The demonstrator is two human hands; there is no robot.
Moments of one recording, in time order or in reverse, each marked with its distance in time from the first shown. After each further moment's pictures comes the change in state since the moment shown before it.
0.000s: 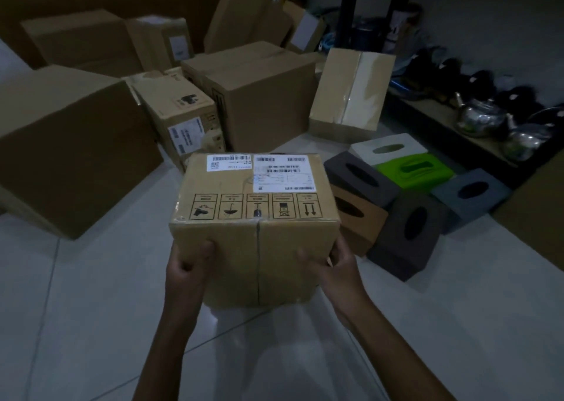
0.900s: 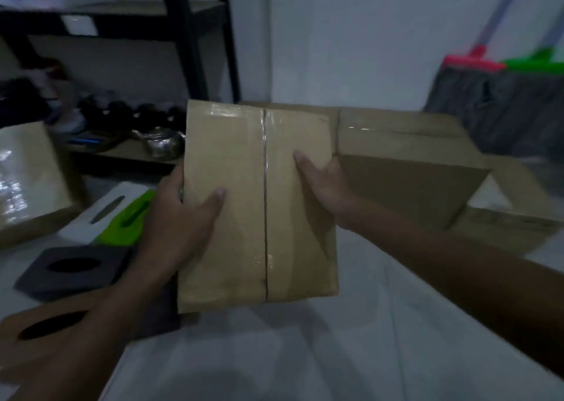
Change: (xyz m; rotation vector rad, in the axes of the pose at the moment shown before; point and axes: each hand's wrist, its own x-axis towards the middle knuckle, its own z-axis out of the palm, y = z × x) left_hand -0.141 0.180 0.455 0.259 -0.856 0.473; right_hand -0.133 -0.187 -0.433 -0.179 0.974 -0.104
